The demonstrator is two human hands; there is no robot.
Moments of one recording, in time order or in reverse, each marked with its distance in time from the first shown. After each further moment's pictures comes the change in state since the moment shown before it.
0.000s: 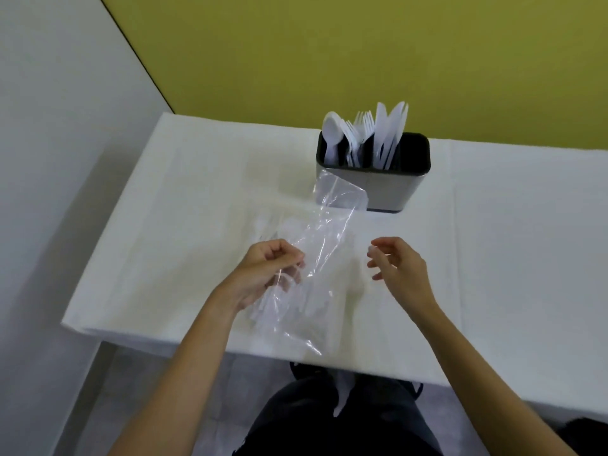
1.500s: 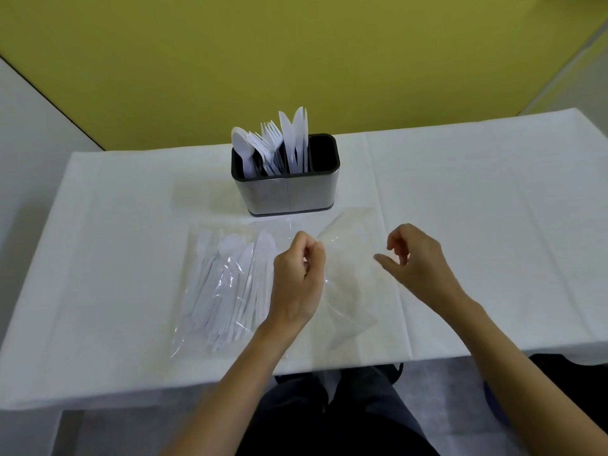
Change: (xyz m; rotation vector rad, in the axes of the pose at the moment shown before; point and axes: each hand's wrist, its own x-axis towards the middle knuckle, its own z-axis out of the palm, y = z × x) left_hand -0.004 0.001 0.151 0.377 0.175 0.515; right_hand -0.018 0.021 -0.123 -0.480 0.101 -0.254
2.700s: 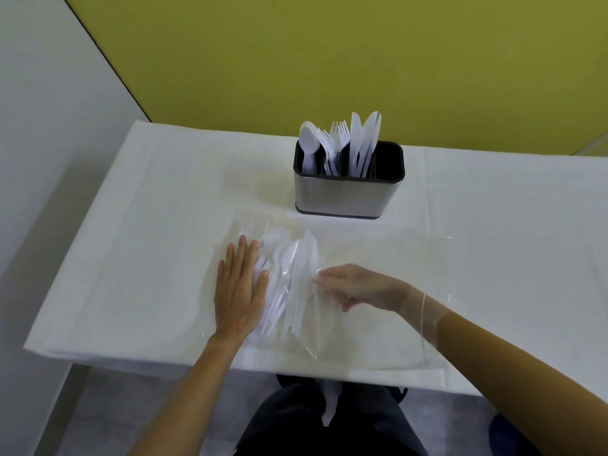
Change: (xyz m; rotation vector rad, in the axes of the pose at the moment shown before) left_hand -0.006 -0.158 -0.111 0.749 0.096 -0.065; right_hand 0.038 -0.084 0.102 0.426 -0.938 0.355
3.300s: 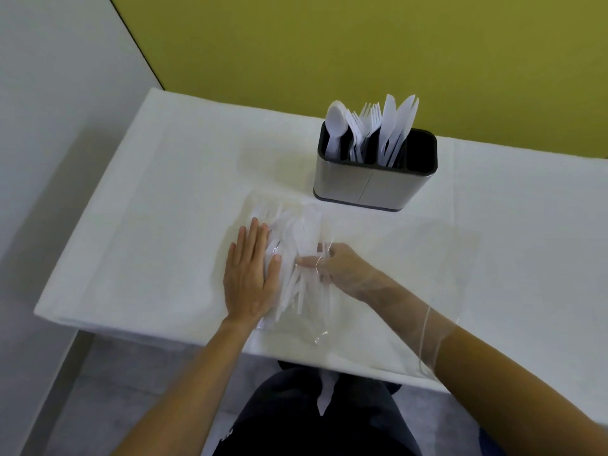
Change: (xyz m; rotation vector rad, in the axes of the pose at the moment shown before) left_hand 0.001 0.000 0.006 0.054 0.084 -0.039; right_hand 0.050 -0.017 0.037 0.303 0.146 -0.089
